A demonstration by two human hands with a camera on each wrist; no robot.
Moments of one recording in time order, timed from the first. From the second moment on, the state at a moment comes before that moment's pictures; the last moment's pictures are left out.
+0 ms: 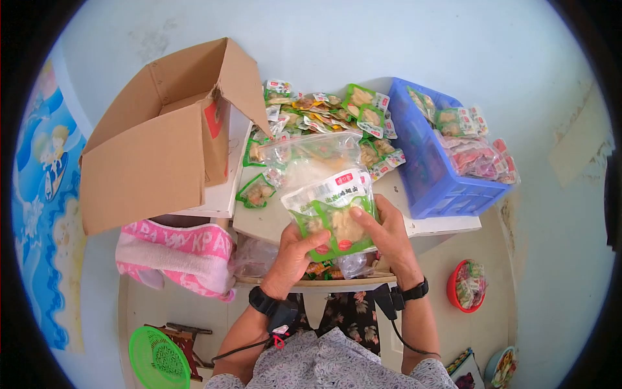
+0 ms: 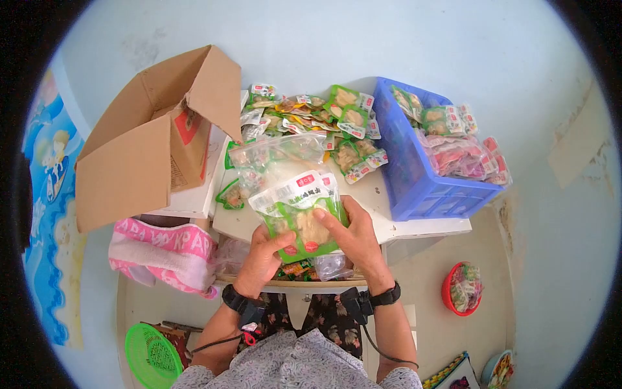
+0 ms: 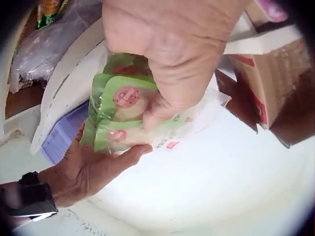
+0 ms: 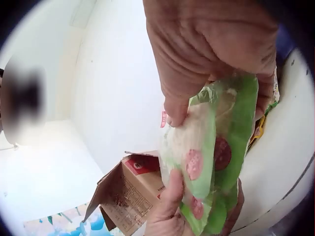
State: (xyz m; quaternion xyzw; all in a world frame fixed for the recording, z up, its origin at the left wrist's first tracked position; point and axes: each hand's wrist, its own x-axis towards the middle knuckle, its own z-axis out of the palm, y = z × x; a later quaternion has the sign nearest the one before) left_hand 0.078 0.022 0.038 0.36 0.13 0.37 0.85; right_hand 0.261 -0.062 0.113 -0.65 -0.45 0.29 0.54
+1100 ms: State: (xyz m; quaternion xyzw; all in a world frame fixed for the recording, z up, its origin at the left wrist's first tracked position) left_hand 0.067 0.019 0.071 0.54 0.12 0.37 0.75; right_hand 0.251 -0.061 0.114 -0.60 -0.52 0.12 0.59
